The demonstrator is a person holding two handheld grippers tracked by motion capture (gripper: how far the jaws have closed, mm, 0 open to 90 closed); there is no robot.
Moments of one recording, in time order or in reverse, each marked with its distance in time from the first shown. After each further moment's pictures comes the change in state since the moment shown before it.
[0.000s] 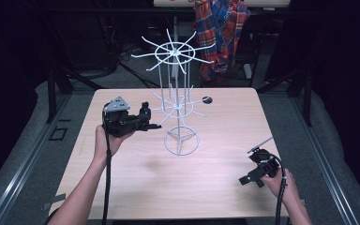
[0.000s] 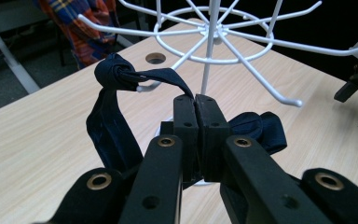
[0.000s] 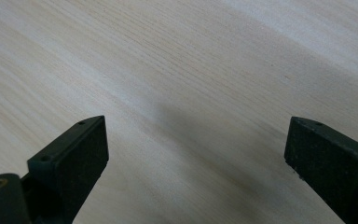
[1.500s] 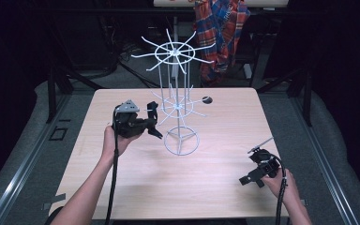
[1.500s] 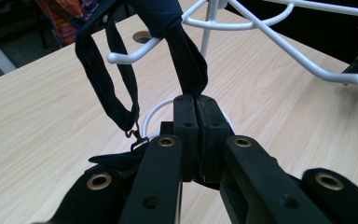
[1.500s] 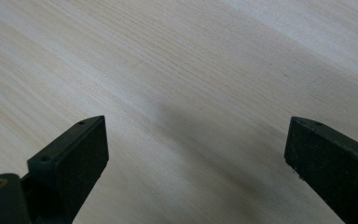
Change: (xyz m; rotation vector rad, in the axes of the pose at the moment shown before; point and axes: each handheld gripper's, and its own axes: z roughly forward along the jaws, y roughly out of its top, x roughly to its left) left arm 0.002 -0.007 0.031 0.067 -0.049 -0.005; right arm 0.001 -0.002 0.001 -0.021 0.010 0.016
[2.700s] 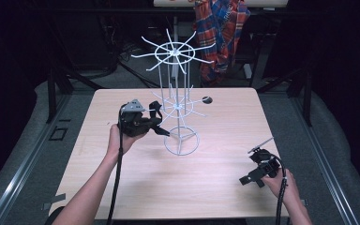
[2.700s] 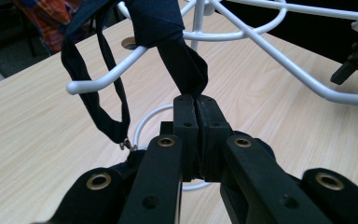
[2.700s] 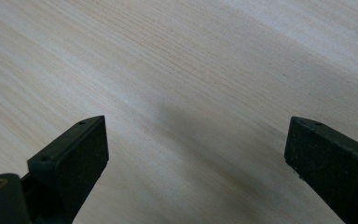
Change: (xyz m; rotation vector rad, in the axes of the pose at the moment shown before) left arm -0.002 0.004 0.012 -0.014 -0.034 0.030; right arm -0.001 0.000 0.000 -0.001 0.000 0.002
